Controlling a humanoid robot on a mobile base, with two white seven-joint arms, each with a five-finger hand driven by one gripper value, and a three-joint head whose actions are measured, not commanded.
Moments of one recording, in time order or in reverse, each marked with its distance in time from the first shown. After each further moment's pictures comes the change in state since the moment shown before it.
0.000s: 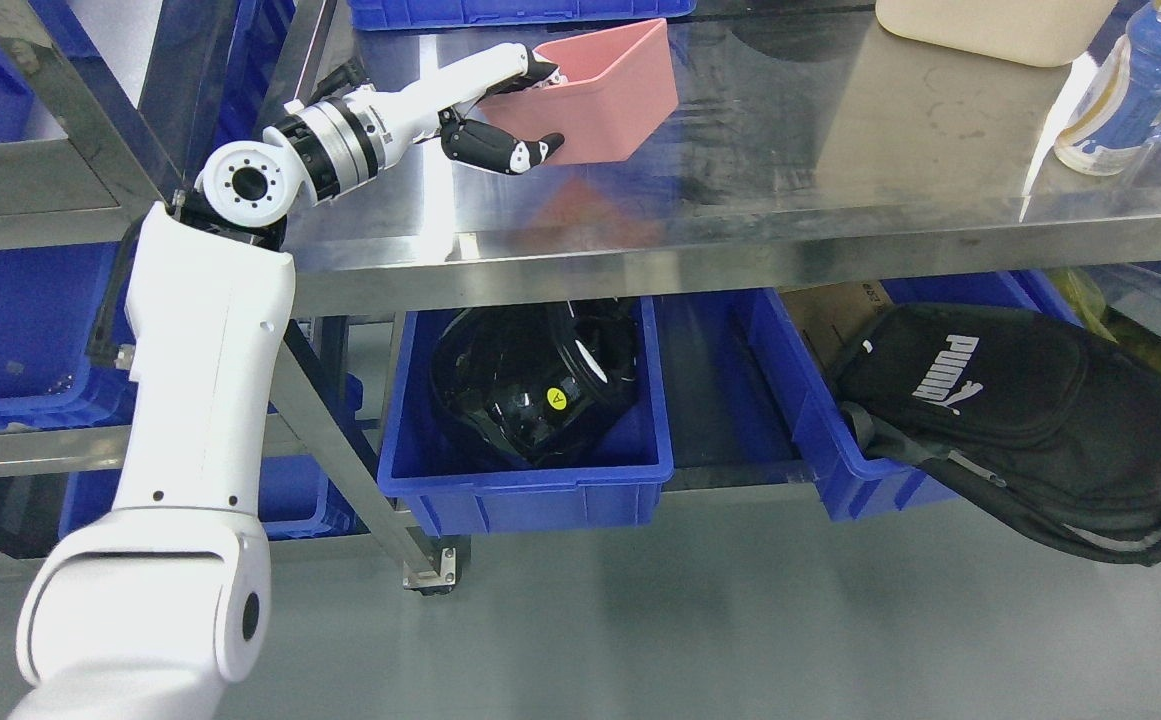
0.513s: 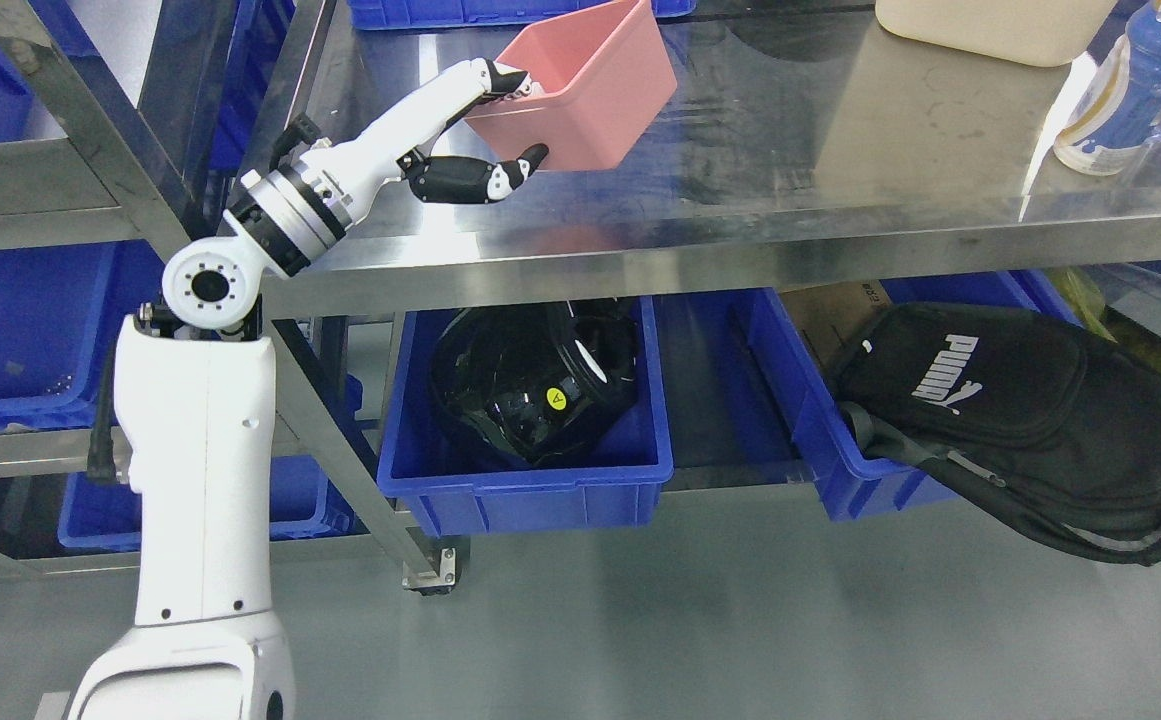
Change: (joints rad) left arm 0.248 -0.014 0.087 -0.331 0.135 -0.115 -0.003; right arm 0.000 0.000 0.000 0.000 0.000 0.000 0.000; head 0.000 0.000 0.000
